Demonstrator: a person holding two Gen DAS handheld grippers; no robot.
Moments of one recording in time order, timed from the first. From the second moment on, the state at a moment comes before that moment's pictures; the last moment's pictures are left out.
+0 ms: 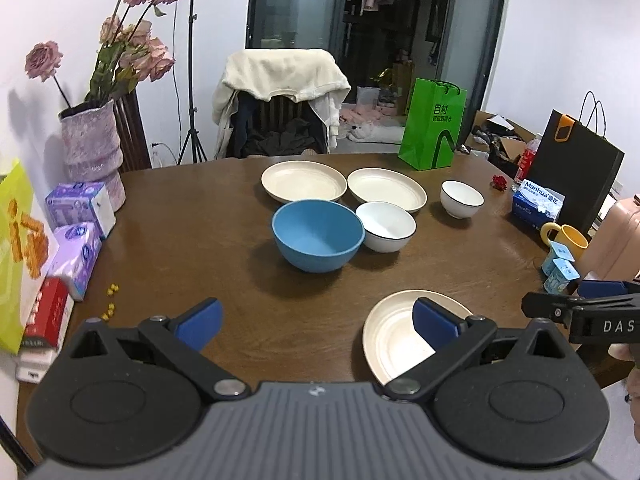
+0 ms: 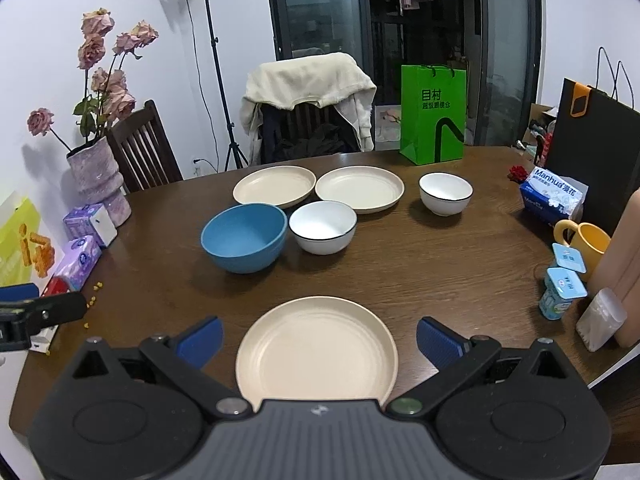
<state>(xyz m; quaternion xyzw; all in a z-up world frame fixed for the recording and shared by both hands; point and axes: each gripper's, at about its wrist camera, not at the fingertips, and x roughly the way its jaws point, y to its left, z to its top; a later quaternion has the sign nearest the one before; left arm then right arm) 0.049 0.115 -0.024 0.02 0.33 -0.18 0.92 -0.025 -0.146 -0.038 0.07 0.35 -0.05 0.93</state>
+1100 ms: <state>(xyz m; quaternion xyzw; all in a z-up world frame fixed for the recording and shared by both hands) 0.212 0.090 -0.023 -0.03 0.39 -0.11 0.92 0.183 -0.180 -0.033 0.04 0.41 0.01 0.91</state>
